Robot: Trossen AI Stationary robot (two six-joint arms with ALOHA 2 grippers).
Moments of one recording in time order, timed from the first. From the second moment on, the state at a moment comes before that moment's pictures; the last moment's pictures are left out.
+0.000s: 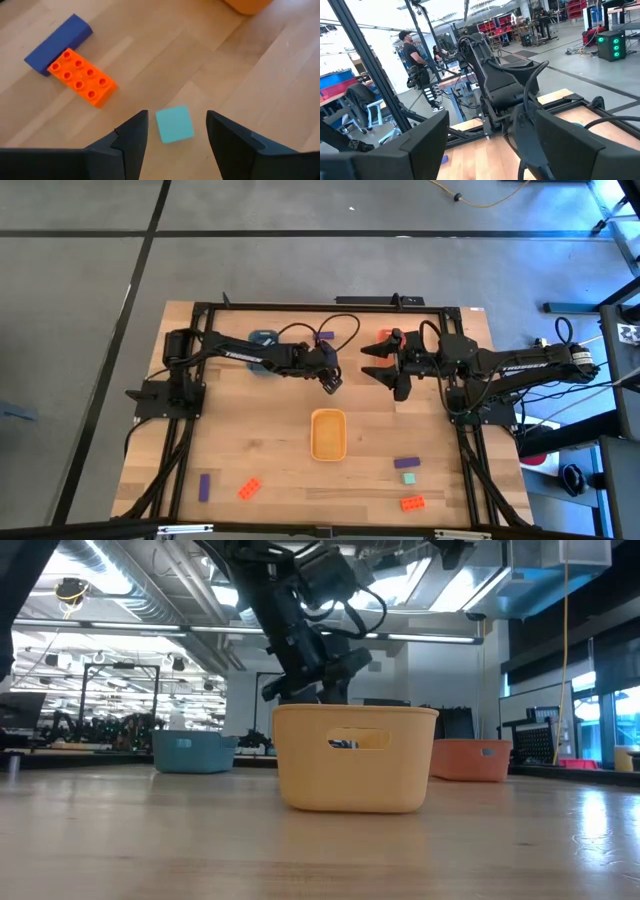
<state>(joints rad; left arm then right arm) 0.12 1.90 1.29 -0.29 -0.31 -0.54 0.04 1.00 0.77 0.28 0.09 0.33</state>
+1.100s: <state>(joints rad) 0.12 2.07 1.29 -0.18 -0.25 -0.69 0.04 1.00 0.77 0.29 0.09 0.33</state>
